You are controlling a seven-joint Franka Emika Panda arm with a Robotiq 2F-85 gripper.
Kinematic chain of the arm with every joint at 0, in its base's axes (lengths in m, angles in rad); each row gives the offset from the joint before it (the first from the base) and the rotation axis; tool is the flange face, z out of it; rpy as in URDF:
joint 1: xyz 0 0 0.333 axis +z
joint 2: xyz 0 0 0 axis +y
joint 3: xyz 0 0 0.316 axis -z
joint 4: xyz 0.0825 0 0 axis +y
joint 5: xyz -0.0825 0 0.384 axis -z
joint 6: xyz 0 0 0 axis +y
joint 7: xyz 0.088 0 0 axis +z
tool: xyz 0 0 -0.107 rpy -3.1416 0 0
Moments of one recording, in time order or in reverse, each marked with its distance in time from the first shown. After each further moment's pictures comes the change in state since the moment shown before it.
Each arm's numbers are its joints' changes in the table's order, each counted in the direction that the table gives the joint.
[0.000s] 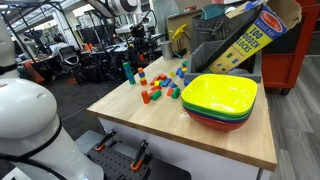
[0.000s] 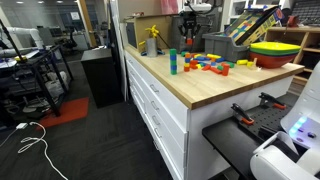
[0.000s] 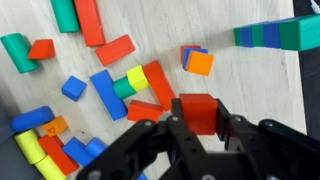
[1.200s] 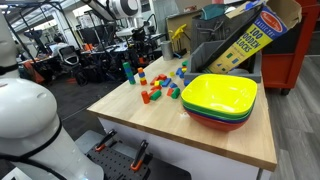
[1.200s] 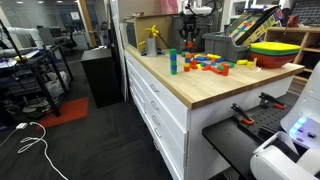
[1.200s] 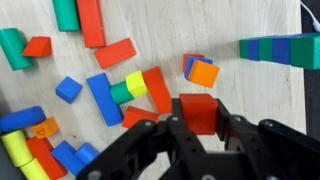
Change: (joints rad) arm 0.002 0.018 -0.003 0.012 -0.001 0.000 0.069
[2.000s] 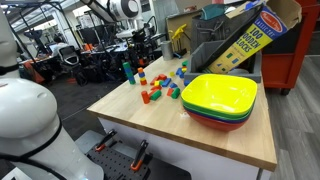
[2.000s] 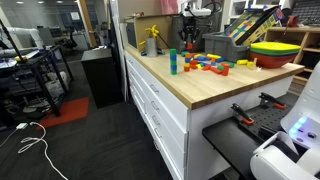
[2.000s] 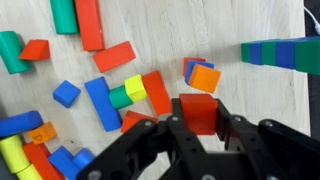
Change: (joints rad) arm 0.004 0.014 0.000 0.002 0.001 0.000 -0.007
